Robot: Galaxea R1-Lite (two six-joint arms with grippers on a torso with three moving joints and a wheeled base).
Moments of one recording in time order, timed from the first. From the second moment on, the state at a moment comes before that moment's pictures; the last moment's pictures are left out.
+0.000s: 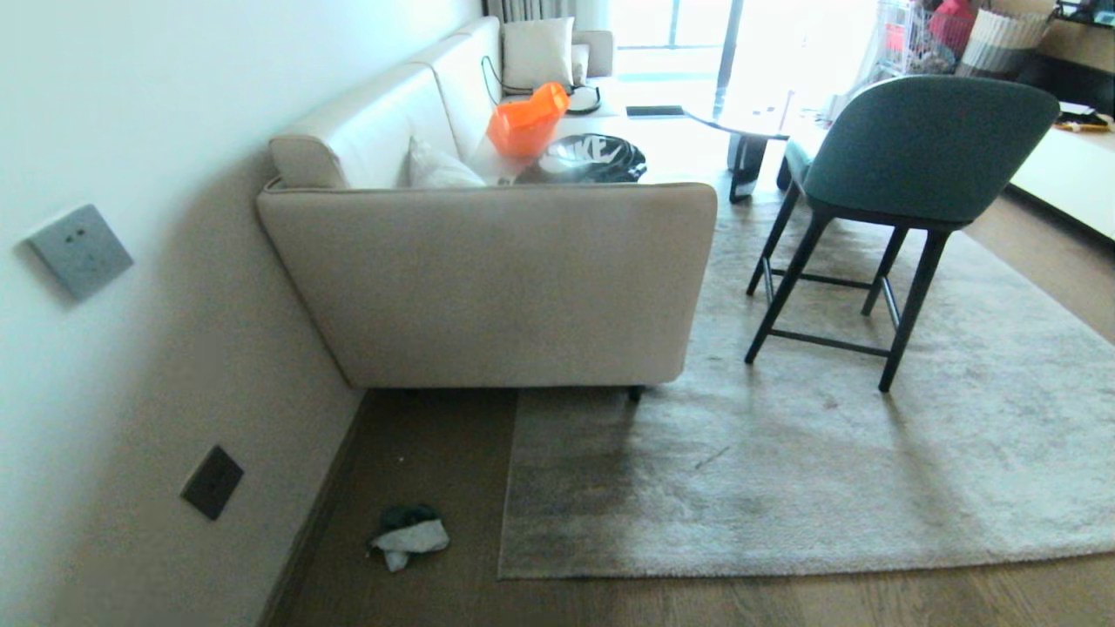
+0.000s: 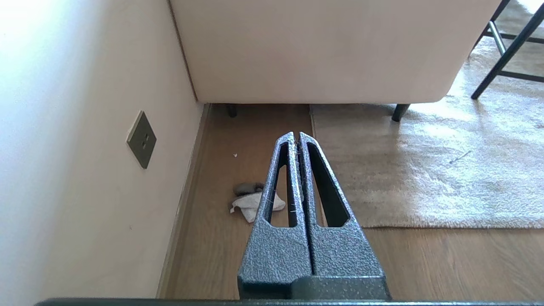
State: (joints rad) left arm 0.00 0.00 0.00 0.00 0.00 -0.02; right arm 0.01 0.00 0.00 -0.01 -0.04 0.06
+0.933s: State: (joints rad) left arm 0.00 0.00 0.00 0.00 0.00 -0.02; right arm 0.01 0.00 0.00 -0.01 -0.04 0.06
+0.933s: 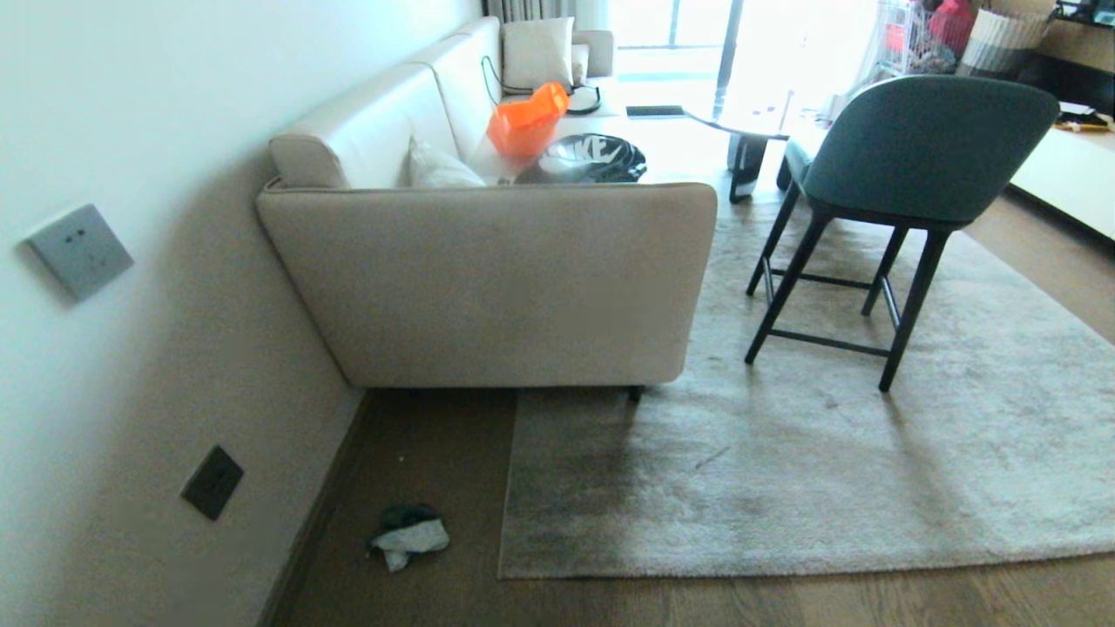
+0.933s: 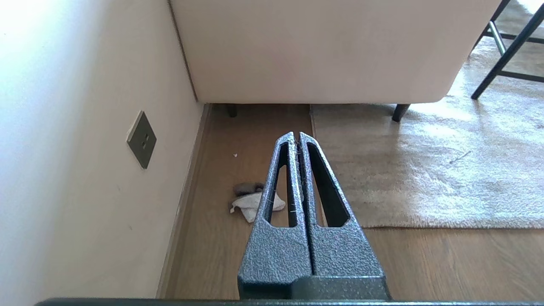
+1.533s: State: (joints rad) left arm 0.00 0.00 0.00 0.00 0.00 -0.02; right arm 0.01 0.00 0.00 -0.01 -0.04 0.06
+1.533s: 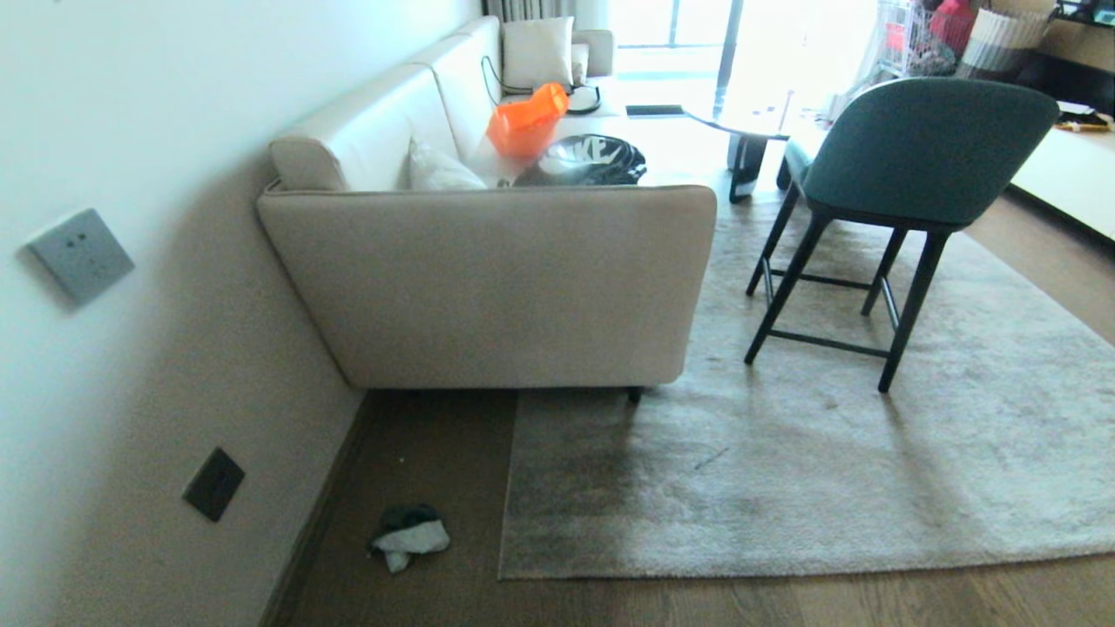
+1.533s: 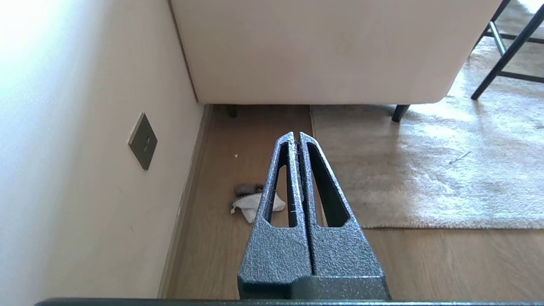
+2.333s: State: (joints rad) left arm 0.00 0.00 0.00 0.00 0.00 -0.02; right arm 0.01 0.00 0.00 -0.01 -0.04 0.06
